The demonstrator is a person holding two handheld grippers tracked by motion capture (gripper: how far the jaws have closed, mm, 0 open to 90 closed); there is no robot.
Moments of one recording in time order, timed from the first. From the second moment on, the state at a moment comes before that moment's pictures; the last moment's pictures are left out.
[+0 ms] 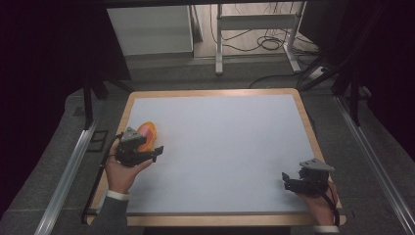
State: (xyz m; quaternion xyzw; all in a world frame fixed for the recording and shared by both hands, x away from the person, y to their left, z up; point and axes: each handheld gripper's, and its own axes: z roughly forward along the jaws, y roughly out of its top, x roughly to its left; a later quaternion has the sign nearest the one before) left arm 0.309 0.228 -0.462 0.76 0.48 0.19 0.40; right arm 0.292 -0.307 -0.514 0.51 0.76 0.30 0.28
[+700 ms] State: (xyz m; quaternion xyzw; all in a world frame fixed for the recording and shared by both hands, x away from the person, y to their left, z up) left arm 0.278 0.218 -0.506 0.77 0.46 0.15 0.41; right arm 0.292 -0.307 -0.514 0.51 0.76 0.30 0.28
